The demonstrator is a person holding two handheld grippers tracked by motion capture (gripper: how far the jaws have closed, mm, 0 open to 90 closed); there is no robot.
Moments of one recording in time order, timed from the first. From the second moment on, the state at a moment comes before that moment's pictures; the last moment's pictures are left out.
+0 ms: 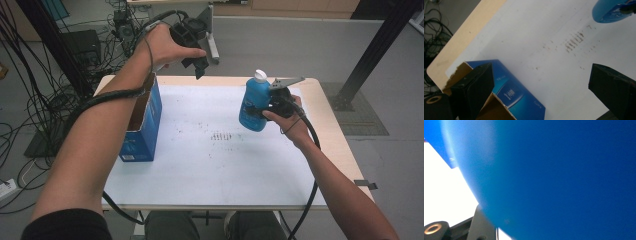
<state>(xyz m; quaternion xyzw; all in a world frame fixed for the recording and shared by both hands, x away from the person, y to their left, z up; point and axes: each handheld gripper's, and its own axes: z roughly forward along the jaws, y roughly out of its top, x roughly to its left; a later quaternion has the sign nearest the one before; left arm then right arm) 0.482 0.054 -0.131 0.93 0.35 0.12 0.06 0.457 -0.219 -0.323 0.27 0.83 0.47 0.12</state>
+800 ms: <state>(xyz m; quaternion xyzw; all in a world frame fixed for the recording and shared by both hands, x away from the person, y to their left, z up) 0.442 0.041 -0.117 0.98 0.17 0.08 0.07 0.452 -0.121 -0.286 0.08 0.89 0.45 0.02</state>
